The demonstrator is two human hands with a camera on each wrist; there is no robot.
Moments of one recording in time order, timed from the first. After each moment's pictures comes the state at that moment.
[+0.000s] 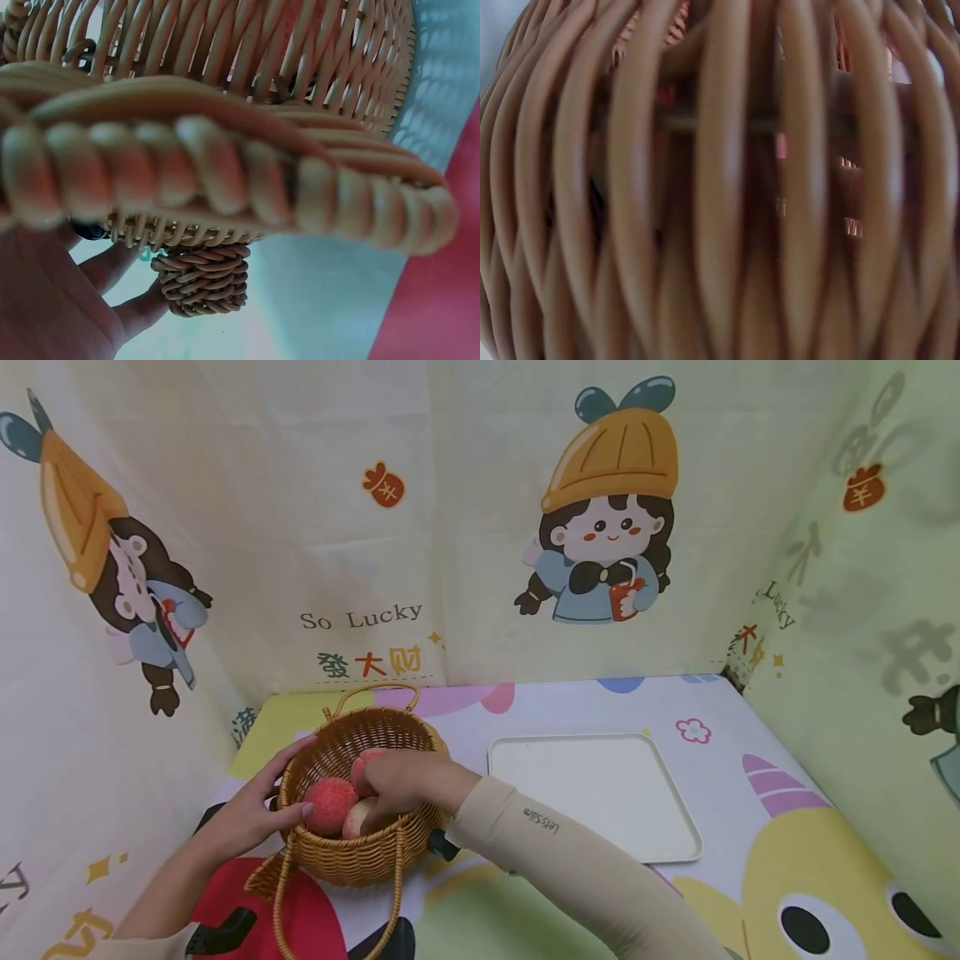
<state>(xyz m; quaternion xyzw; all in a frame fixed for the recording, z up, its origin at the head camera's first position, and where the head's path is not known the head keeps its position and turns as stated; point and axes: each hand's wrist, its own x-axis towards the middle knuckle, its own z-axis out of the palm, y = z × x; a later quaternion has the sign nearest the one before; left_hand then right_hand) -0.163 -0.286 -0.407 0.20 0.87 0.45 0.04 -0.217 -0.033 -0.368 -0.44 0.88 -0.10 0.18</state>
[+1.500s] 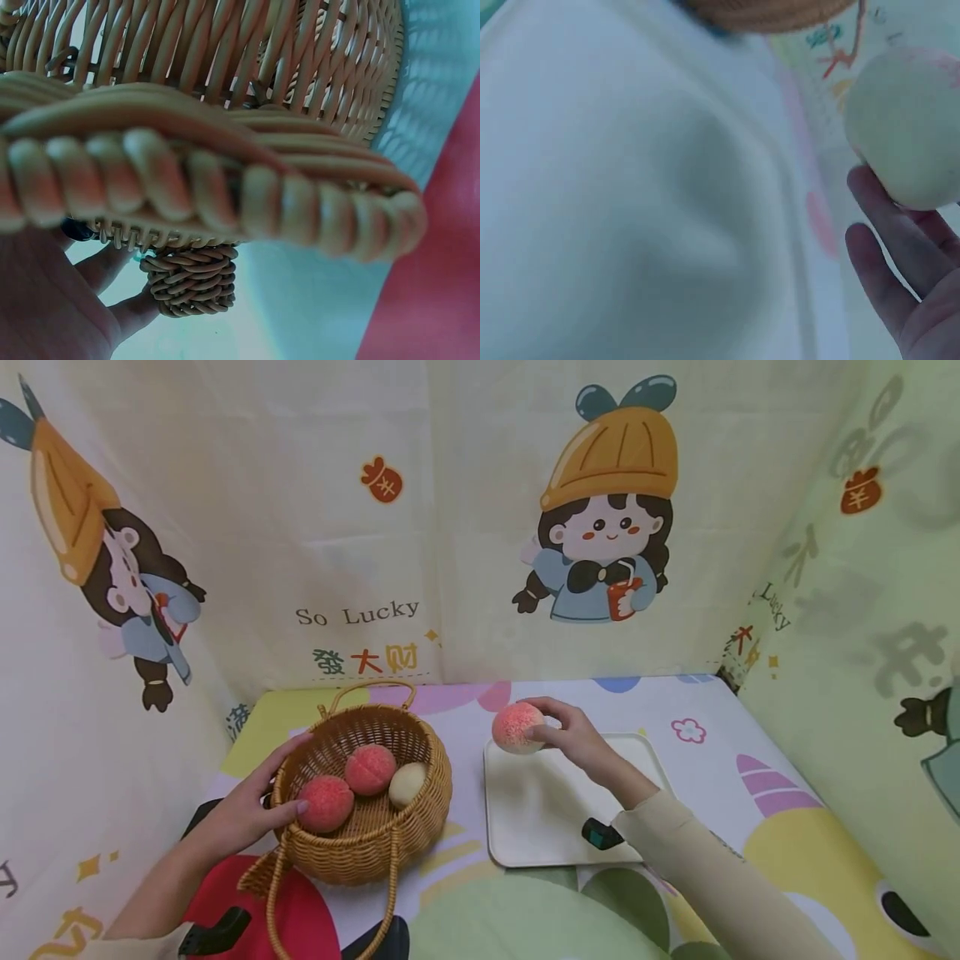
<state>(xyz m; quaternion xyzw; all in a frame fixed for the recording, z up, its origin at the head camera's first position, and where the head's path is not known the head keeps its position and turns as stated) -0.161 -0.287 -0.407 0.18 0.88 0.44 0.05 -0.237 0.185 -0.402 -0.17 0.76 -0.62 0.08</state>
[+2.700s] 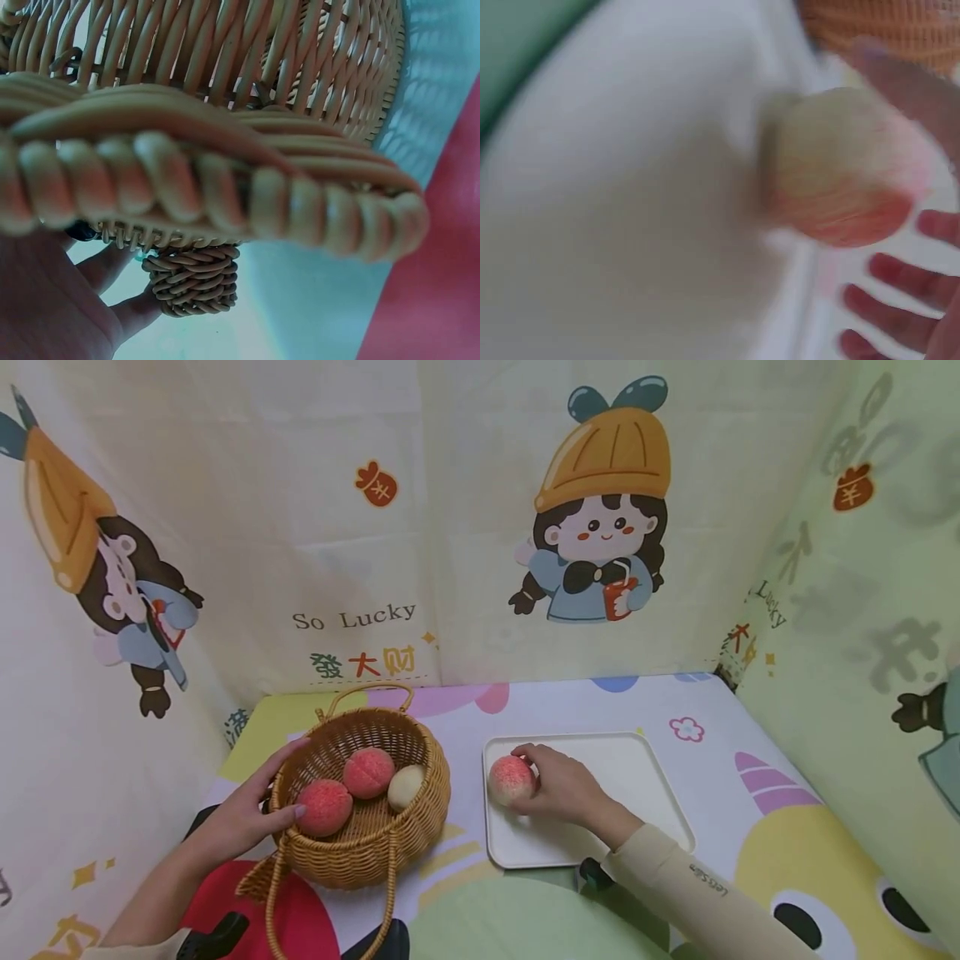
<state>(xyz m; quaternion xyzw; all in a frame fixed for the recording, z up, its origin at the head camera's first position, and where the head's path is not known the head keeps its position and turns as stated) -0.160 -0.285 -0.404 0.20 0.88 0.44 0.04 -0.206 0.178 -0.454 -0.21 0.95 -0.25 -0.01</state>
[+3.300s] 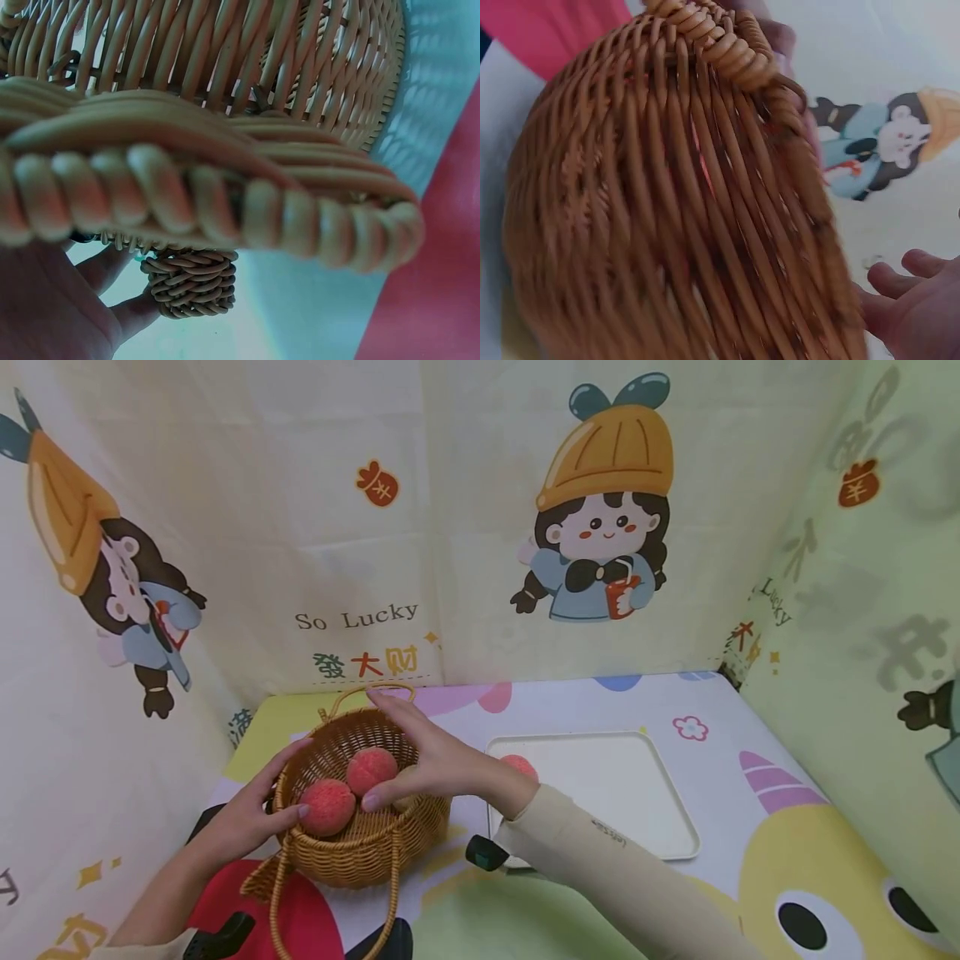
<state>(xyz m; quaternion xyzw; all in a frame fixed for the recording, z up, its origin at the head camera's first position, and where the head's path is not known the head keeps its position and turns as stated) -0.160 -0.284 -0.406 0.18 0.88 0.44 0.04 -0.202 0.037 -0.348 -0.39 0.76 -0.51 0.12</state>
